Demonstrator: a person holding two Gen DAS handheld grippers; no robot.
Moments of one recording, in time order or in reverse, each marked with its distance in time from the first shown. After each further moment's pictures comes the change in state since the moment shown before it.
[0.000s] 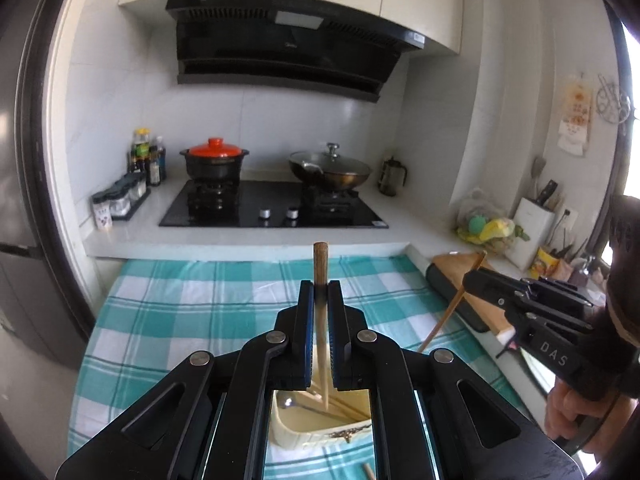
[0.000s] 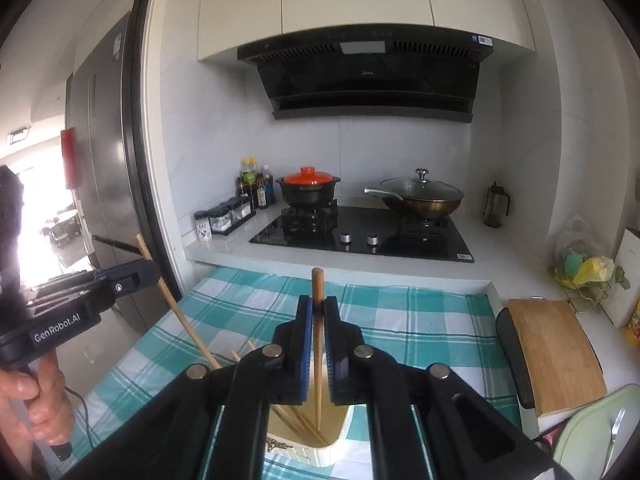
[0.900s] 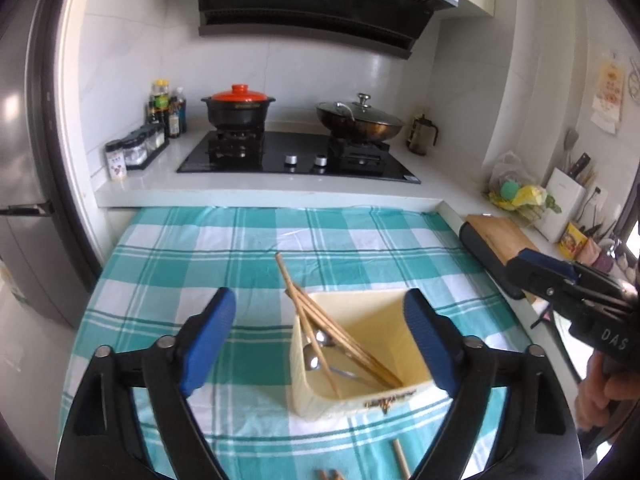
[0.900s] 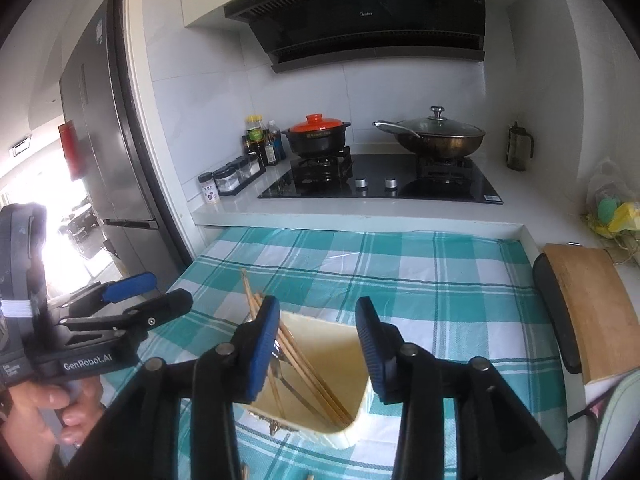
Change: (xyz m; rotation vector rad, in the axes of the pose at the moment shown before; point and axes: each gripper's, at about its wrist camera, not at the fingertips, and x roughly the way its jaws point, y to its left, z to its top) left arm 0.021 0.019 -0.048 -0.032 0.110 0.087; right arm 0.043 -0.021 -0.044 0.088 0.120 0.090
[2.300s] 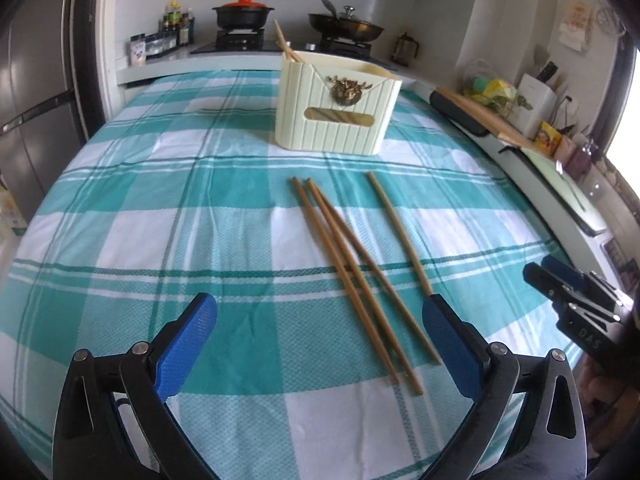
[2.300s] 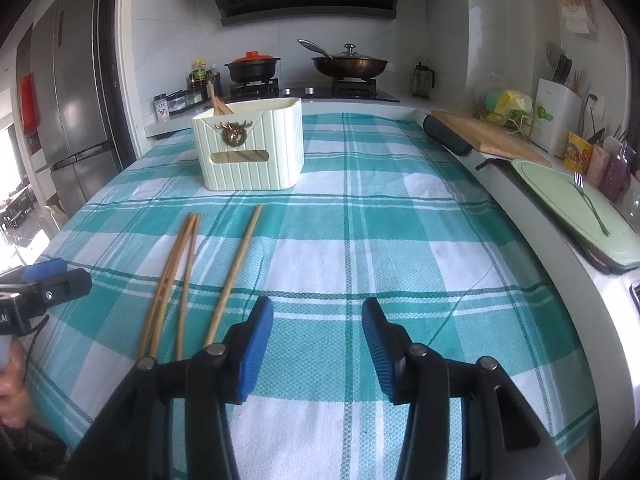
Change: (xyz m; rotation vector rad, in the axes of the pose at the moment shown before) left arm -0.094 -0.026 -0.266 -0.014 0.215 -0.013; right arm -0.134 0.026 -0.304 0.065 0.108 -0.291
